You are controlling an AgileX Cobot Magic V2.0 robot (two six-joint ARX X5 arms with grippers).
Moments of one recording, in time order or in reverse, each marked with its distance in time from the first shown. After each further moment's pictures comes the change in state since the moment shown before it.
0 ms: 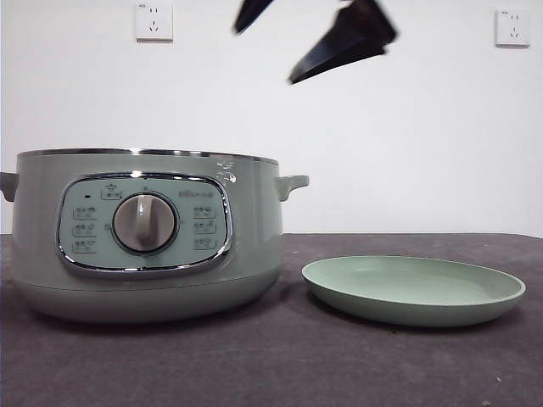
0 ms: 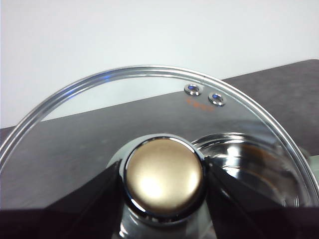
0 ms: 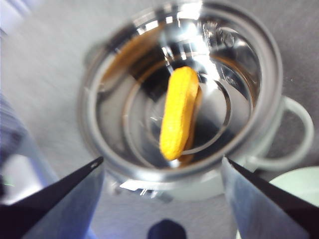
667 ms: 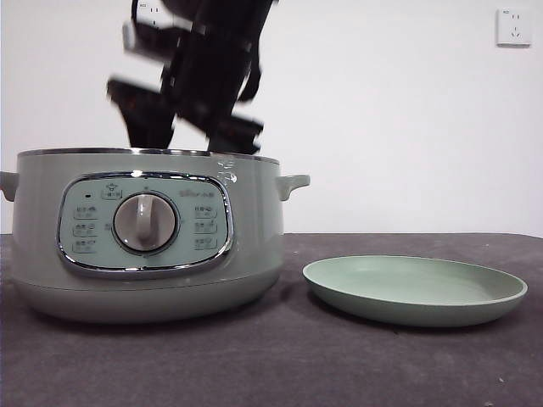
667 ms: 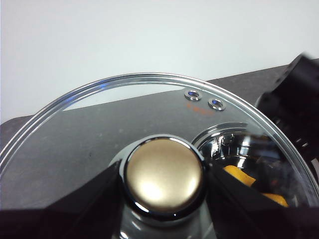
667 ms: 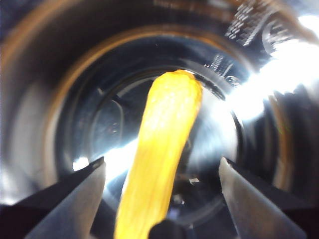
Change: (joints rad) left arm 0.000 -0.082 0.002 -0.100 -0.045 -0.010; right arm 0.144 0.634 0.530 -0.185 0.256 -0.154
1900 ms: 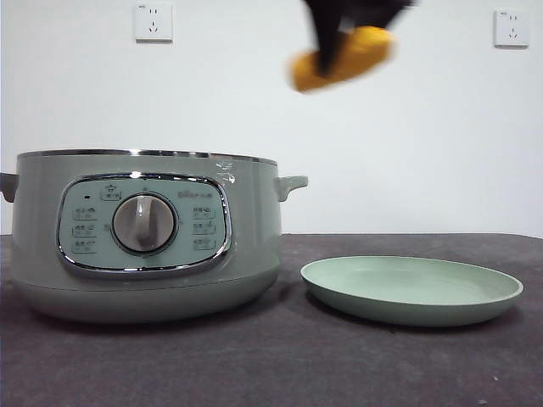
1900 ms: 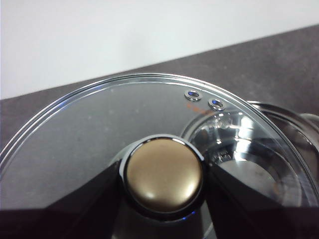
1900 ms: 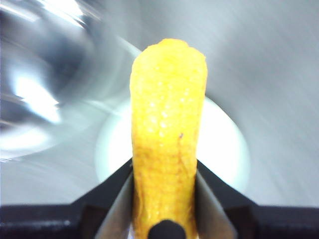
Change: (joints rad) left arm 0.000 0.181 0.000 0.053 0.013 -0.008; right arm -0.212 -0.366 0.002 -0.480 0.194 0.070
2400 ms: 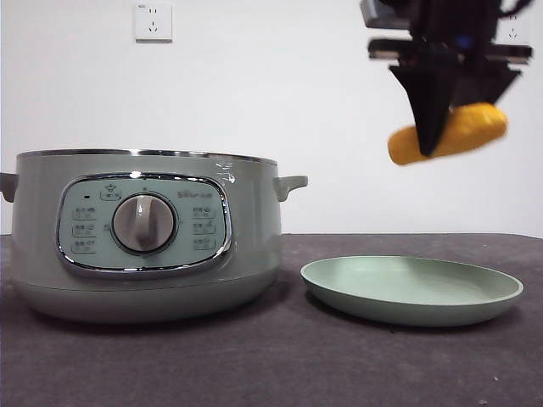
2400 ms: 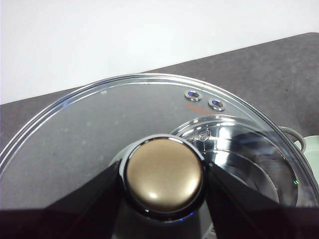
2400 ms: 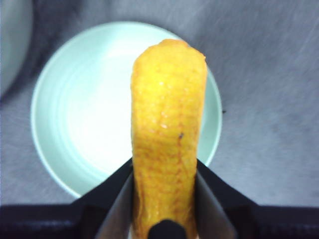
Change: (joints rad) left arm 0.000 0.032 0.000 0.070 0.067 -0.012; right arm -0.128 -0.244 -0.583 0.315 0.011 0.067
